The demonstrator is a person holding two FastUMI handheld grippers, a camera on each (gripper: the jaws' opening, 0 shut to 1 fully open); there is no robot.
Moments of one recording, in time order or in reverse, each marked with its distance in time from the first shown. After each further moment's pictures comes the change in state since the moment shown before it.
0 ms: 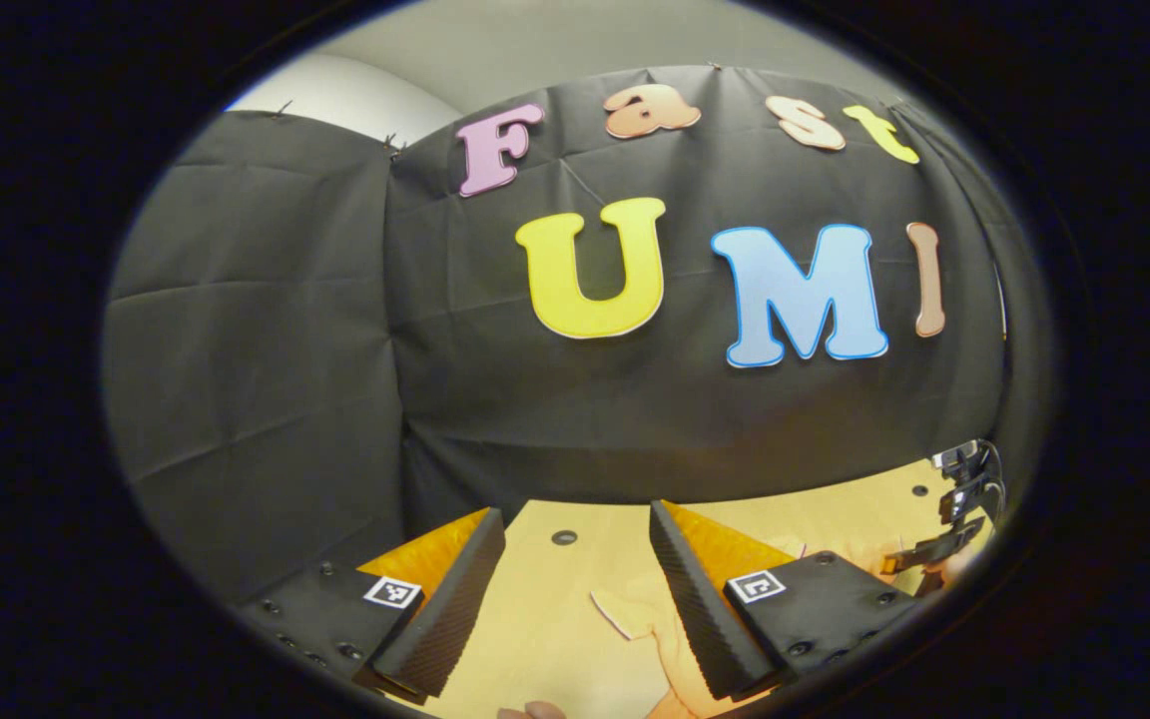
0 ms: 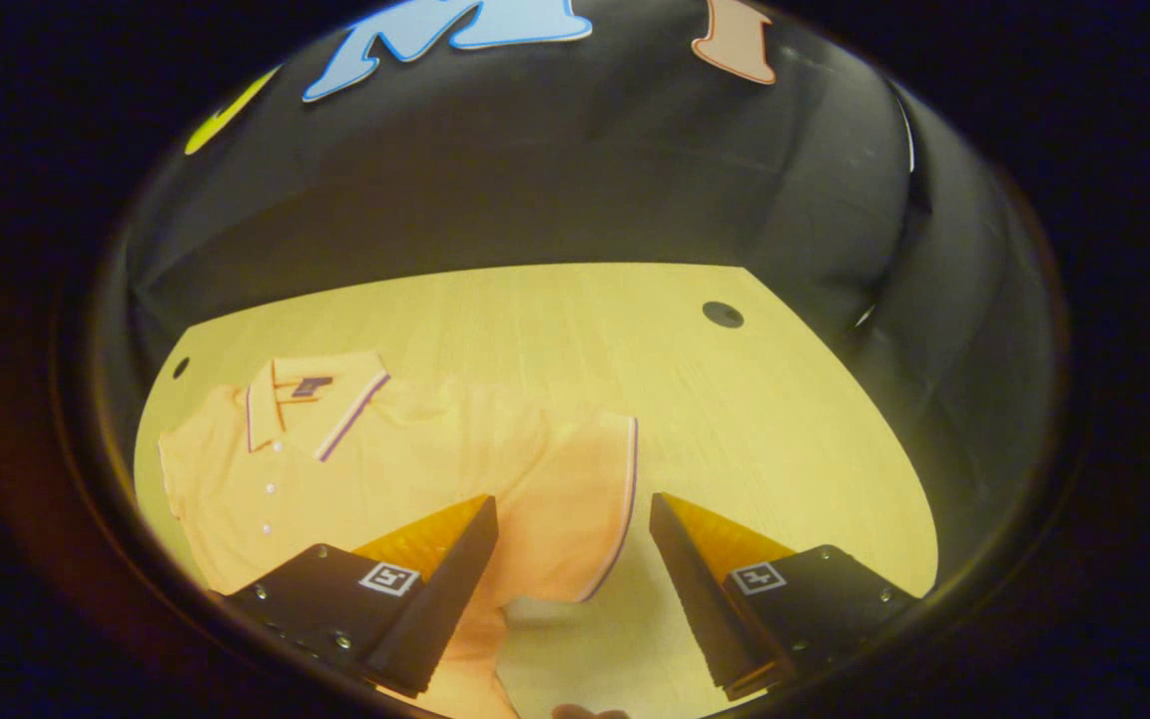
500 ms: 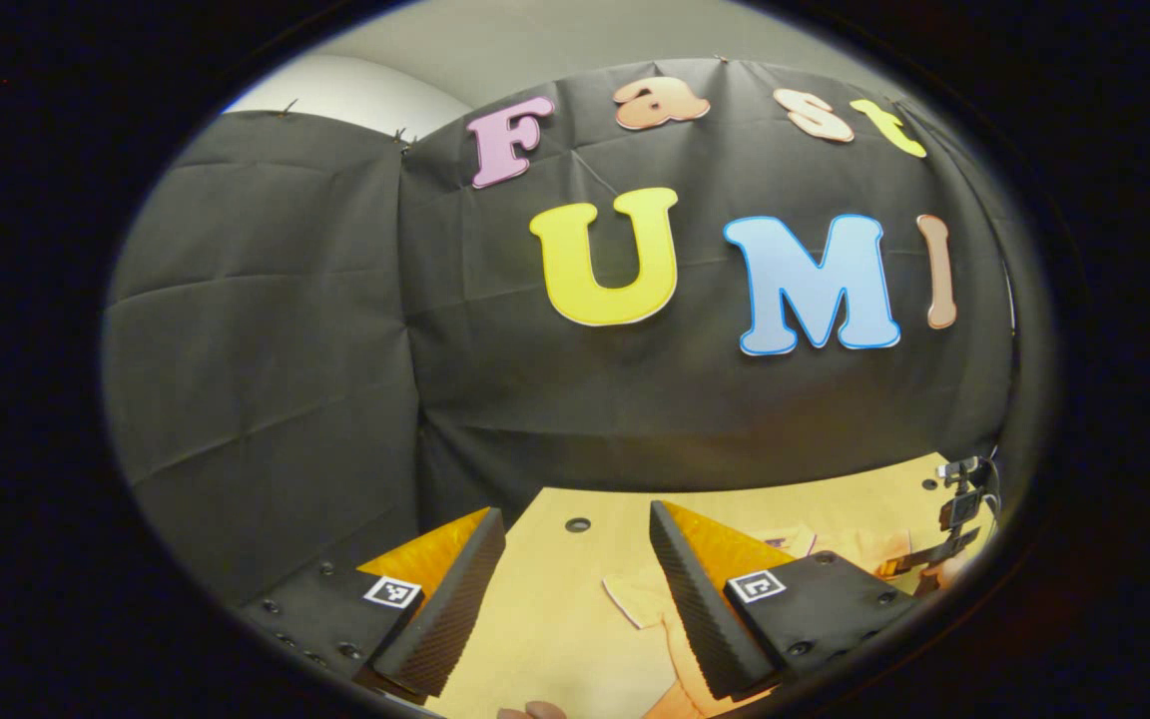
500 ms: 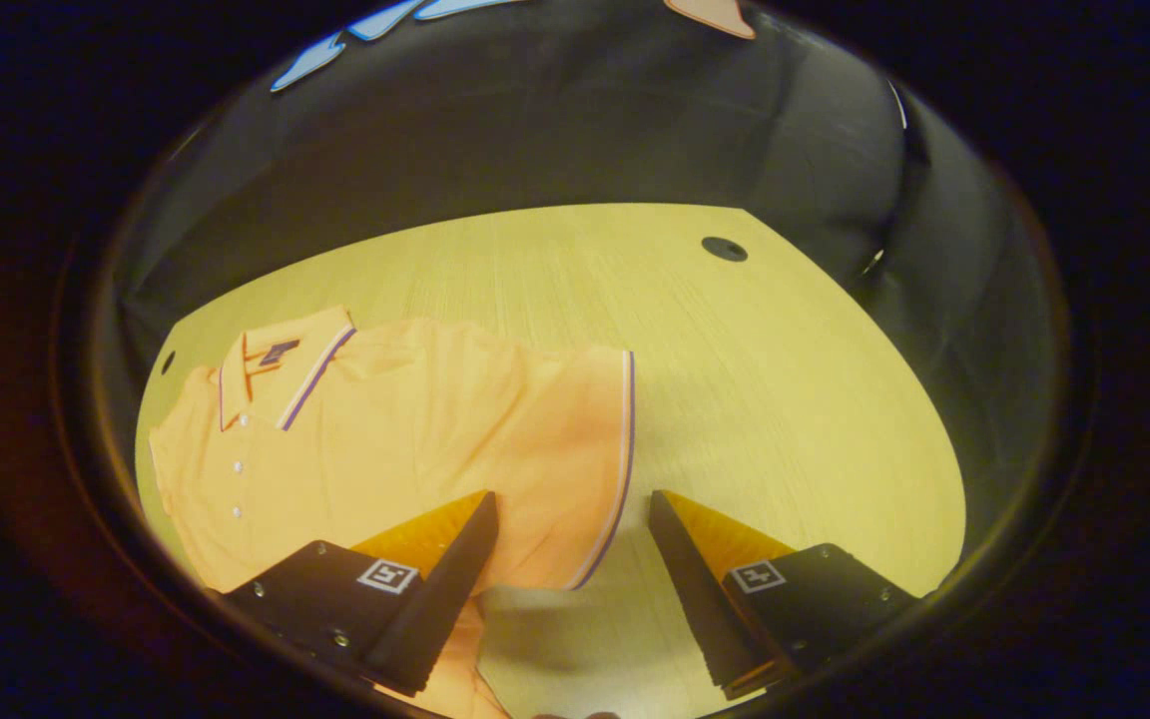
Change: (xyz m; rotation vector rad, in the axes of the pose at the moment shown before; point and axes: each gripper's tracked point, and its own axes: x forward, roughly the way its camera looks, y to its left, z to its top) left arm -0.010 0.003 -0.008 -0.005 0.029 0.040; right arm 0.020 -0.002 -0.026 0.105 0.083 0.031
